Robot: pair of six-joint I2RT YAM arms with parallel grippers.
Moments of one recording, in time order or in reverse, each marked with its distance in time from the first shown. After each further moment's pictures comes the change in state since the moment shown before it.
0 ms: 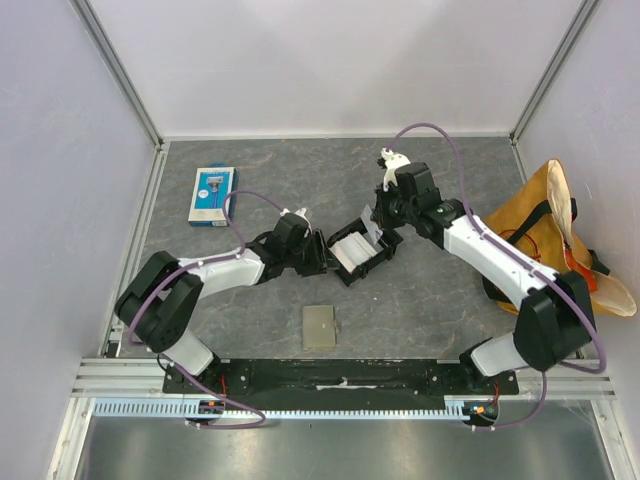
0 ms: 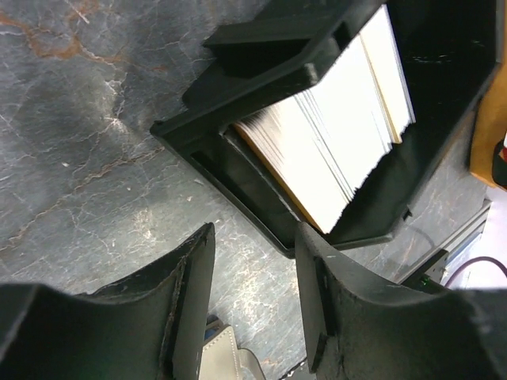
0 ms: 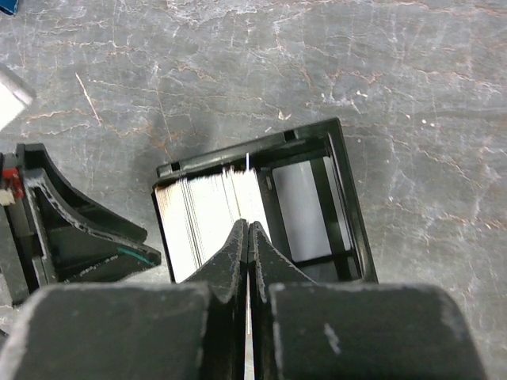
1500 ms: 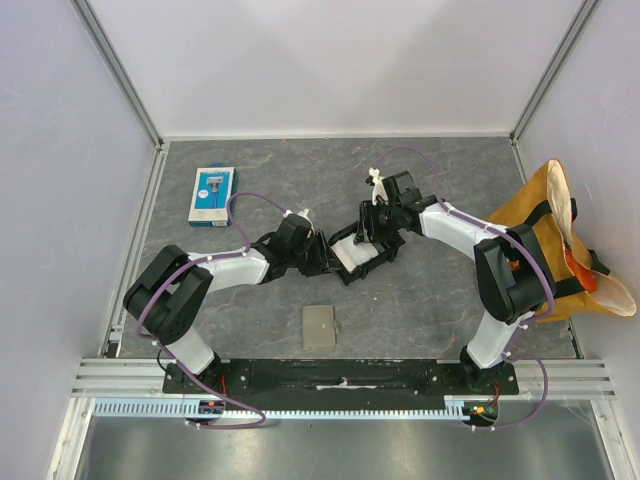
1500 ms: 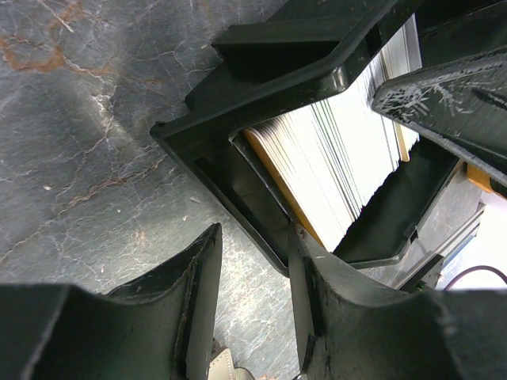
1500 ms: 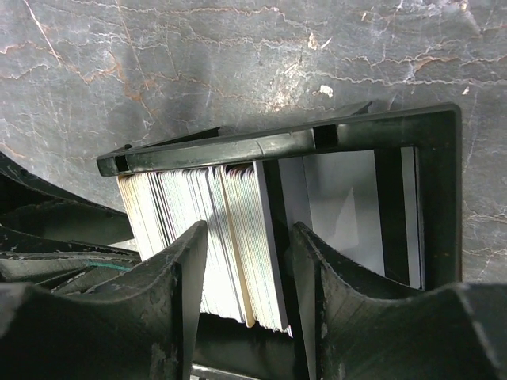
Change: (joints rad) left arm -0.002 0.044 0.000 0.066 0.012 -0.021; right arm -0.047 0.284 0.012 0.003 -0.248 0.058
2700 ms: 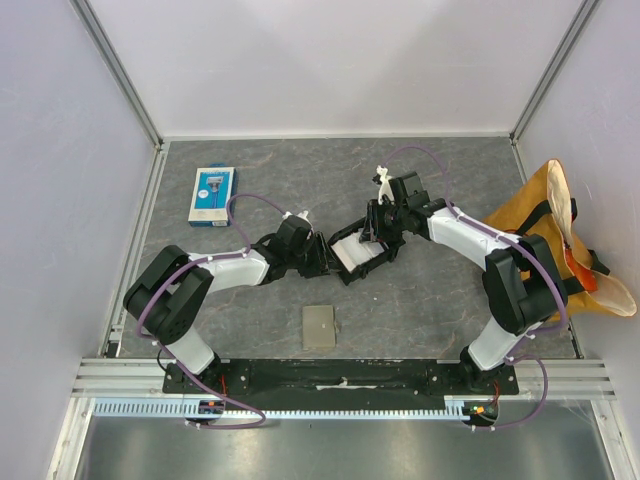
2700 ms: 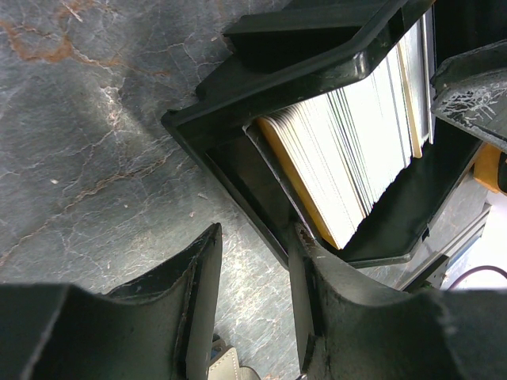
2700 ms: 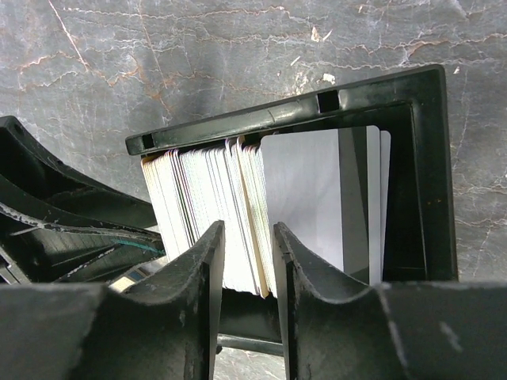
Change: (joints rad) left arm -0.003 0.000 -0.011 0.000 -0.007 0.000; right arm -0.016 -0.089 -0.055 0.018 -0.004 0.049
